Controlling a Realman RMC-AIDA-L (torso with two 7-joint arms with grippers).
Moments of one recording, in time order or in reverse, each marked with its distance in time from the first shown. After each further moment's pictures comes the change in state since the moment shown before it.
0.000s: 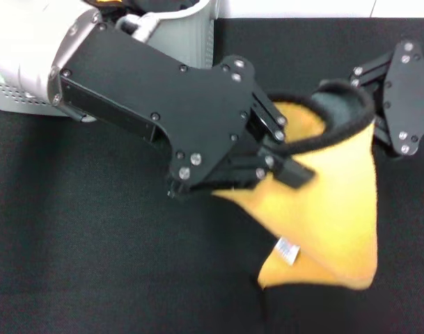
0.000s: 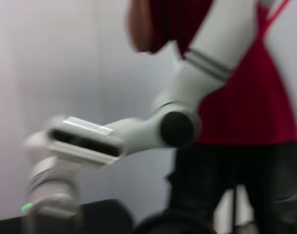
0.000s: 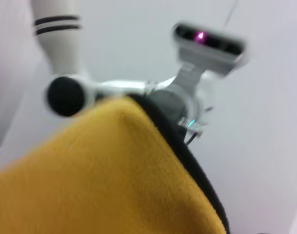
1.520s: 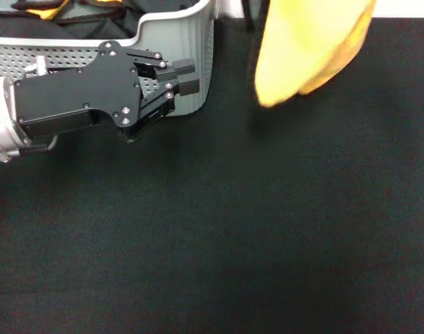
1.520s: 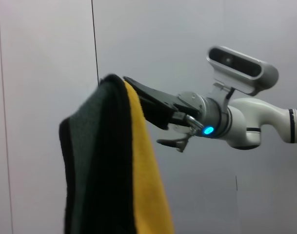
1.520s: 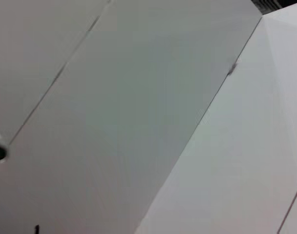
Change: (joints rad) left arm 0.269 -0.055 -0.239 -0.409 -0.003 -0.269 0.570; right arm 0.001 -0.001 -0.255 -0.392 0.343 0.619 0.162
